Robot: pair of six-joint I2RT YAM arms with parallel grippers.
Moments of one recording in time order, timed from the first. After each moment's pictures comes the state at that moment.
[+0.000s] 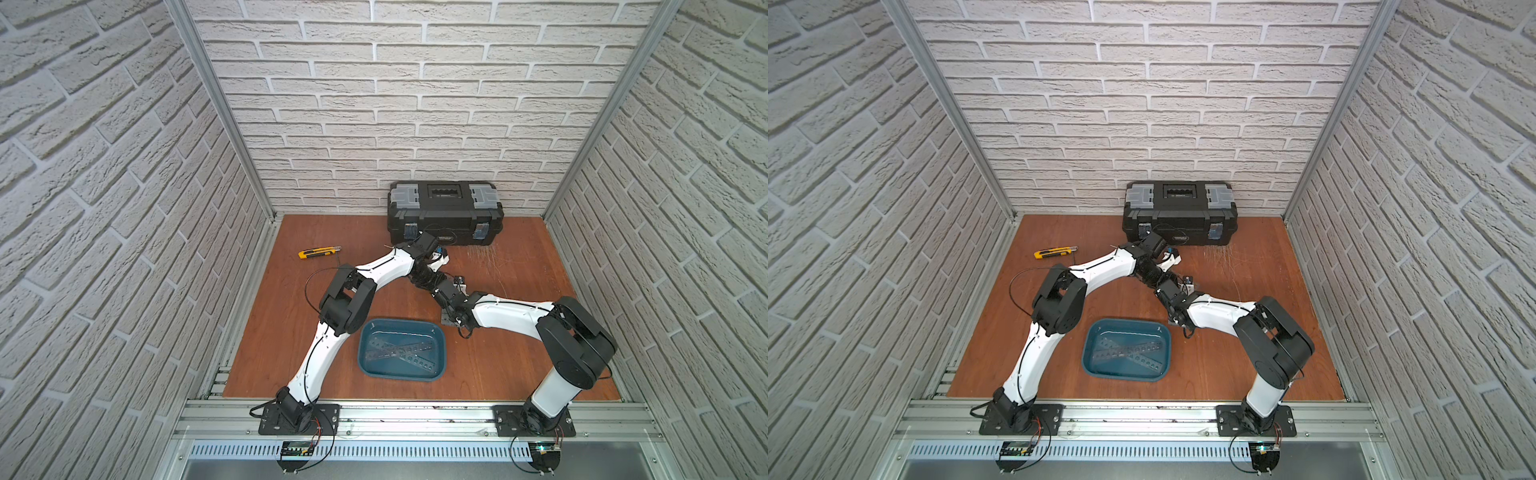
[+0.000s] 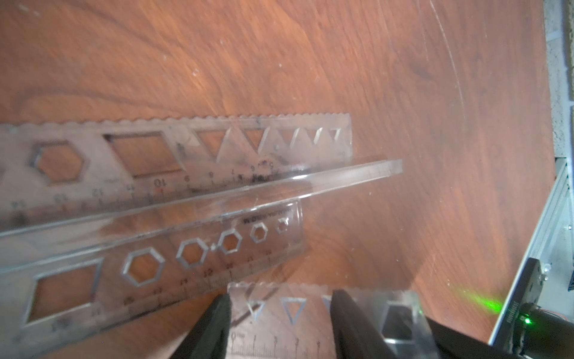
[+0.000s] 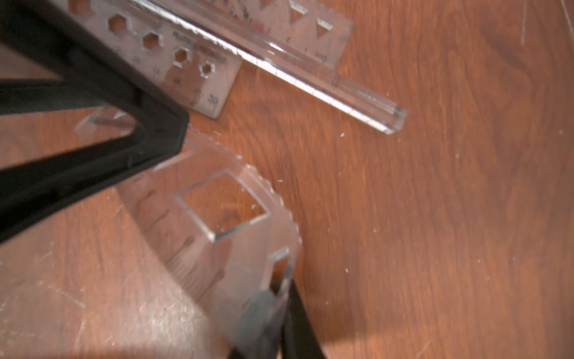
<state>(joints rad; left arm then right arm) -0.72 2.36 1.92 -0.73 0.45 -0.15 0.64 1.70 0.89 -0.49 0.41 0.76</state>
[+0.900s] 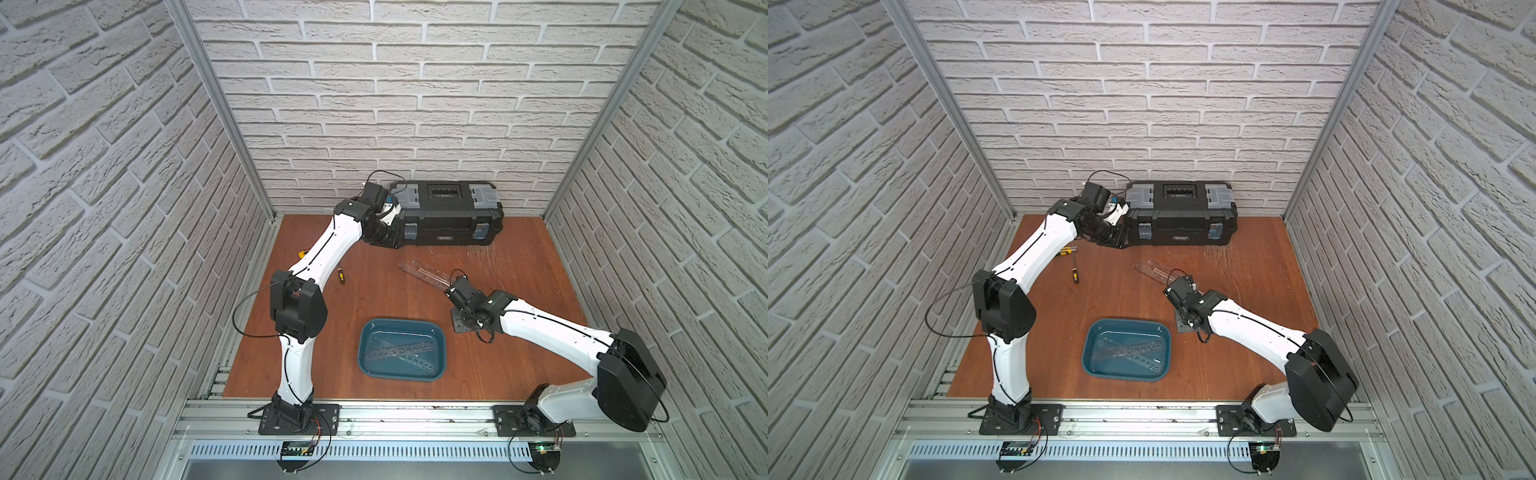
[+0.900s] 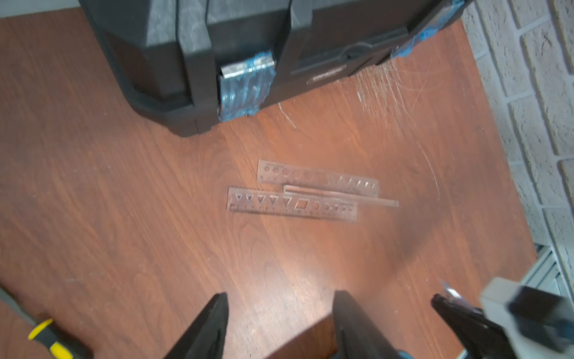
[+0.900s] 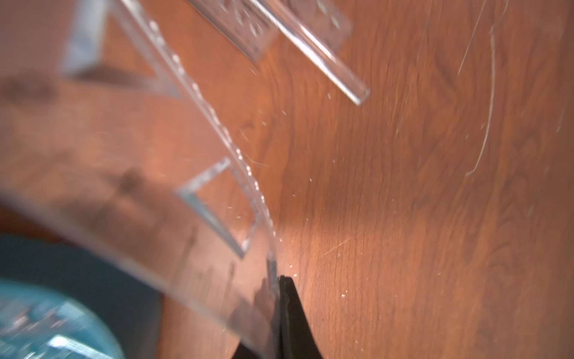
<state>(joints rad) -0.45 2.01 2.01 -1.03 0.31 -0.10 0.66 1.38 0.94 -0.81 0.29 0.50</state>
